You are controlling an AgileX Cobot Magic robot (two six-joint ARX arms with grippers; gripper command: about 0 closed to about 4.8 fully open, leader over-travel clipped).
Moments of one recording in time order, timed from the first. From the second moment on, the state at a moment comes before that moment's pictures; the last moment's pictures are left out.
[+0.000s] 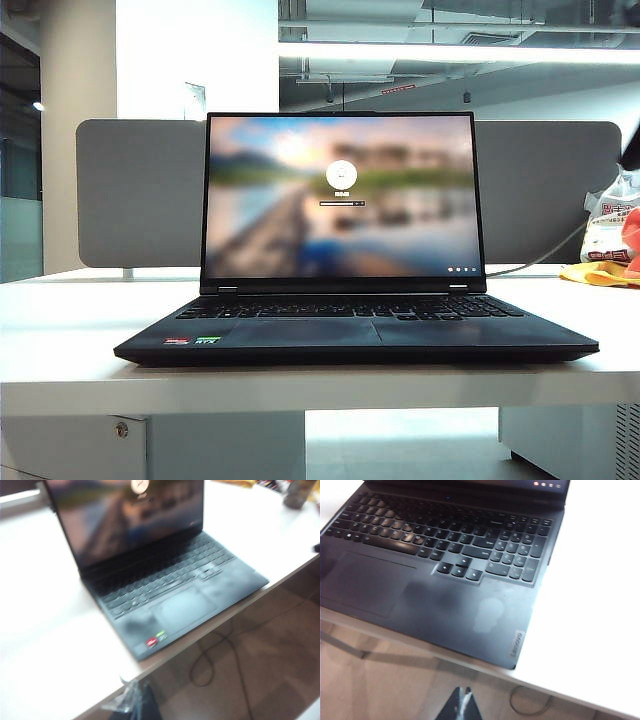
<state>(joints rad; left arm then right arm) -0.28 0.40 0.95 -0.97 0.28 0.07 0.31 0.67 0.54 -0.45 -0.13 0.11</state>
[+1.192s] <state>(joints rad) -0.28 0.01 0.49 -0.56 0.00 -0.11 0.31 0.39 0.33 -0.35 -0.11 0.12</state>
